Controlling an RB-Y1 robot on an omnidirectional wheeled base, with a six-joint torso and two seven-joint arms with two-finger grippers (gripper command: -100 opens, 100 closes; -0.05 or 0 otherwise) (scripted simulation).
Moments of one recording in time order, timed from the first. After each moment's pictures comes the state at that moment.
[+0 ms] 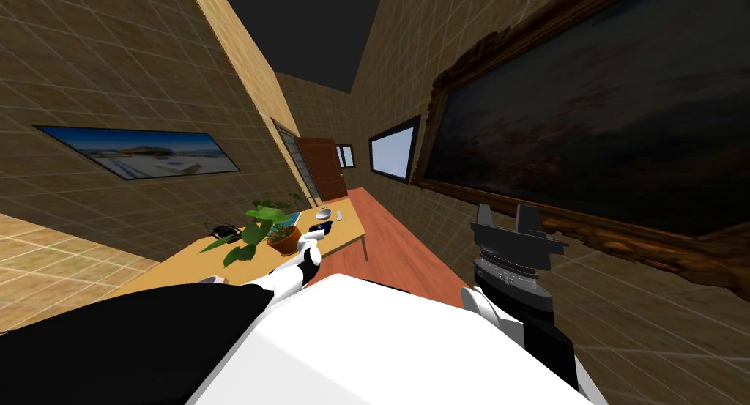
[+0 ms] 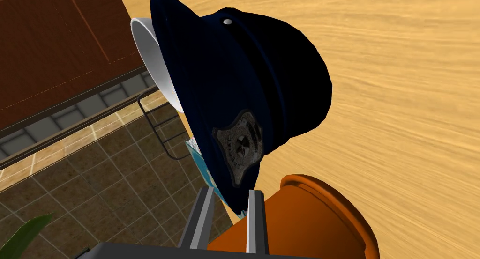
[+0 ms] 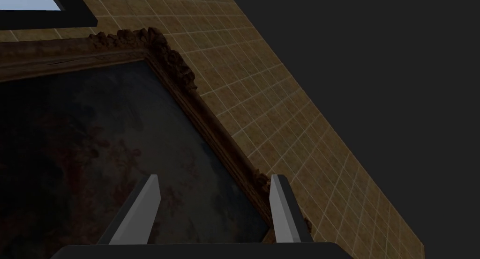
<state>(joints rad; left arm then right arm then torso) -0.43 0.40 0.94 -0.66 -0.38 0.30 -0.13 0.51 -0.04 -0.05 -2.38 -0.02 -0.64 -0.15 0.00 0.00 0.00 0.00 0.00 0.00</state>
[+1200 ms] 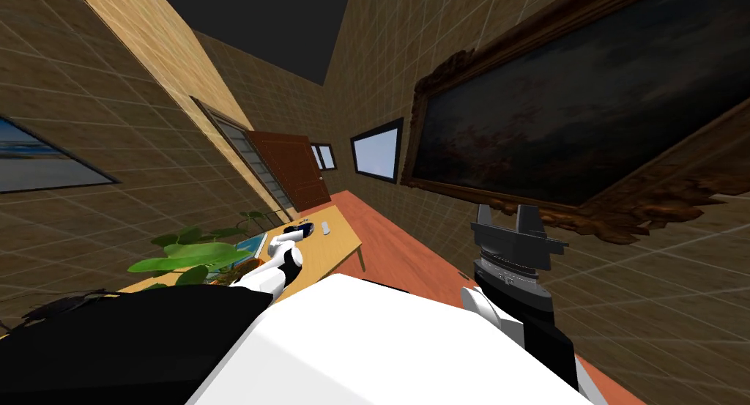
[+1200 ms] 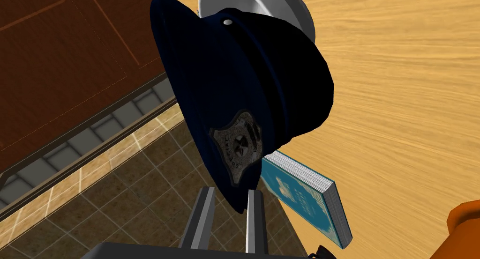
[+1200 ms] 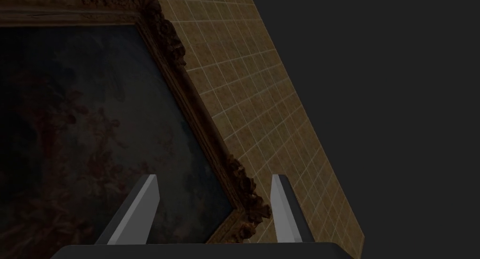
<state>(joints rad) -0.35 0.60 1.00 -0.66 -0.34 0.36 -0.16 0.51 -0.04 -0.05 -2.38 -0.02 -0.64 -0.15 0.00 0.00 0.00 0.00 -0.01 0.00</state>
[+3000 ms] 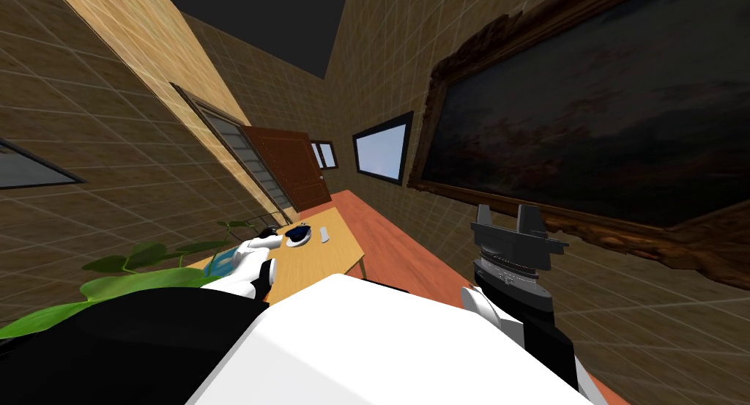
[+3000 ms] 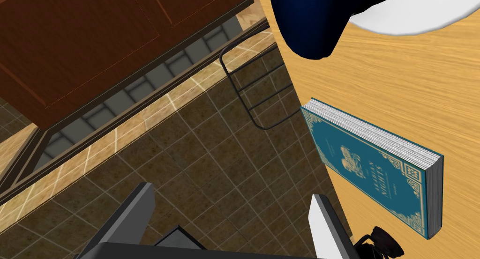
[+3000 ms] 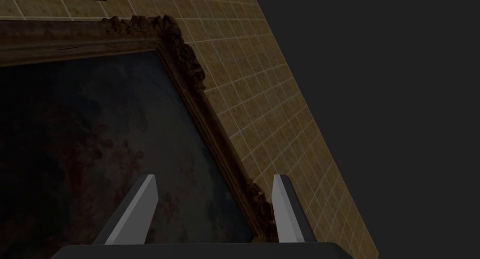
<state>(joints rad) -0.17 0.78 0.83 -0.66 -0.18 0.24 -0.02 0.51 -0.04 -0.05 -2.38 -0.02 -0.64 -0.15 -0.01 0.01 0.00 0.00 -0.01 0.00</state>
